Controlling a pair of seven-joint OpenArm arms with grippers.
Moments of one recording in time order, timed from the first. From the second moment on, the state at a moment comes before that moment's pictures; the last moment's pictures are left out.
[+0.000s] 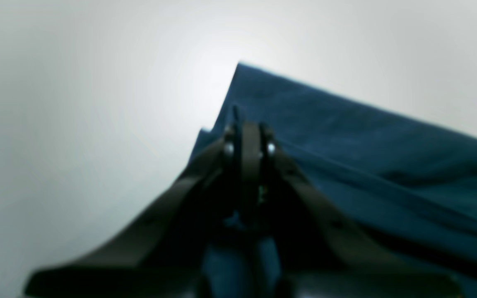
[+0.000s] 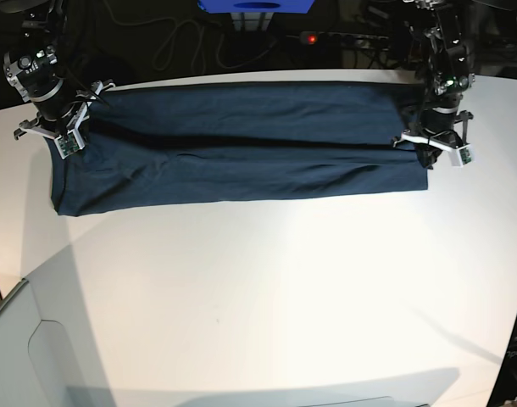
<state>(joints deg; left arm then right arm) 21.2 -12.0 -22.5 93.8 -26.3 -5.5 25.5 -30.8 14.5 23.6 115.4 5.1 35.0 -40.9</state>
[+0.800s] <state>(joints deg) 22.5 -12.3 -22.6 95.4 -26.4 -5.5 25.5 -32.0 14.7 23.6 117.7 5.2 35.0 -40.8</state>
